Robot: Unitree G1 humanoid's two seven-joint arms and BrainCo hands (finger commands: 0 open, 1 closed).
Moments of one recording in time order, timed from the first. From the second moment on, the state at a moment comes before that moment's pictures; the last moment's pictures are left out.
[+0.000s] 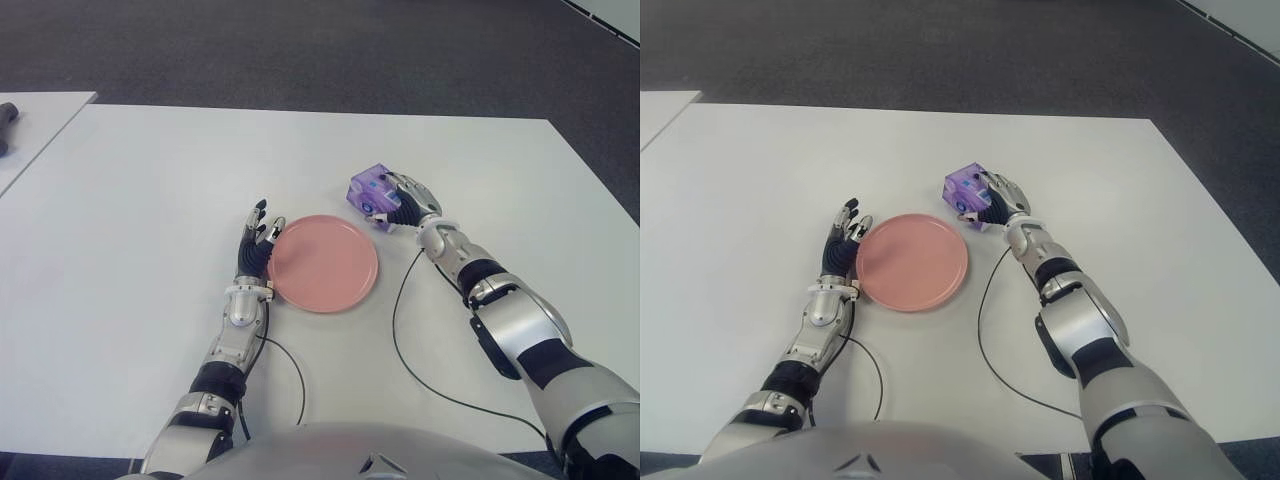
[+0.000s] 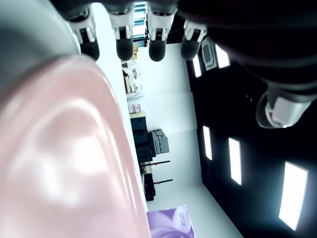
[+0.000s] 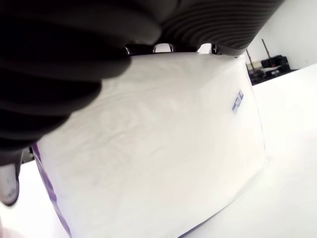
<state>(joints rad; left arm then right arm) -0.14 -0.01 -0.02 0.62 0.17 -0.52 0.24 -0.82 -0.35 0.49 1.30 -0.64 -0.38 -0.34</state>
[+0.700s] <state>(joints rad) -0.13 -0.01 -0.02 0.62 0.15 -0.50 0.22 -0.71 -0.51 0.54 1.20 -0.66 -0.51 -0.34</state>
